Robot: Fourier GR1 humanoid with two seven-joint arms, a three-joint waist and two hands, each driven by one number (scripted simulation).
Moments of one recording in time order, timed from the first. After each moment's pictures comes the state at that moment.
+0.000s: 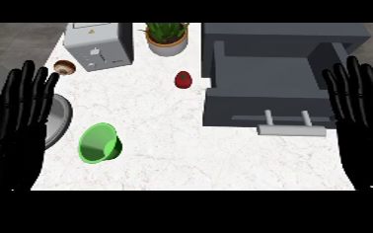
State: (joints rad) left arm 0.02 0.11 -0.01 -2.10 0.00 0.00 -0.02; right arm -0.01 -0.10 0.01 -2.10 -0.03 0.02 0.02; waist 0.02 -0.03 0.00
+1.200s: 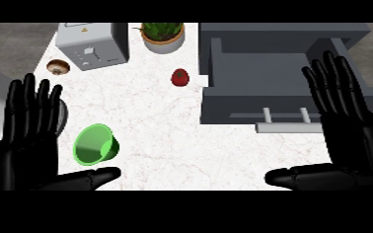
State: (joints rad) left arm 0.10 0.01 -0.06 -2.10 0.05 0.18 0.01; right arm -0.06 -0.07 0.02 -2.06 -0.10 0.07 0.11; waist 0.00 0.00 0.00
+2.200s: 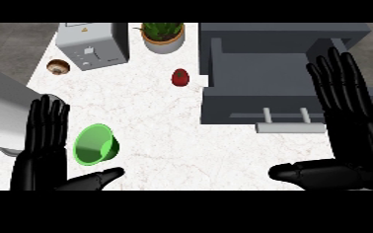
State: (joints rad) left arm 0.23 0.01 -0.07 -1.98 0.06 0.21 -0.09; right arm -0.08 -0.07 -0.02 -2.04 -0.11 0.08 0.11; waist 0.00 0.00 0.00
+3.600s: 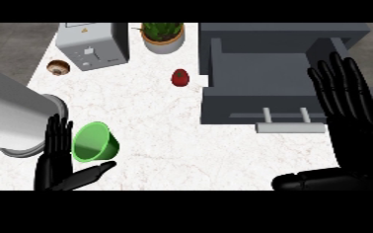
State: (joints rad) left arm 0.15 0.05 0.15 -1.39 0.16 0.07 -0.48; right arm -0.06 -0.06 -0.01 -2.08 -0.12 0.11 0.12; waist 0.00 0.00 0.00
